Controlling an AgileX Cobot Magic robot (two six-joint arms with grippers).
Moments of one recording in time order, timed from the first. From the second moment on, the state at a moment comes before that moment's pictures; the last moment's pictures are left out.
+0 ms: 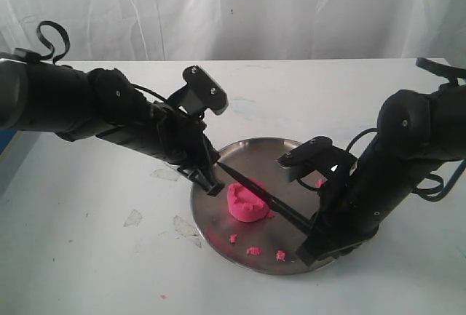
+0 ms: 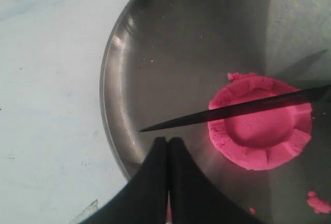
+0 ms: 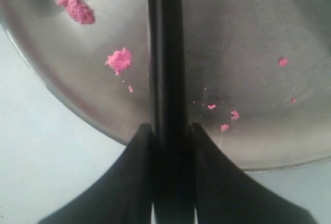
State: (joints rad) left arm -0.51 1.80 -1.10 -0.67 0.26 1.01; right arm 0.42 1.67 -0.83 0.34 0.67 -0.59
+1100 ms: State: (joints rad) left arm -0.57 1.85 -1.14 -0.70 0.17 0.97; right arm 0.42 1.67 -0.83 0.34 0.67 -0.59
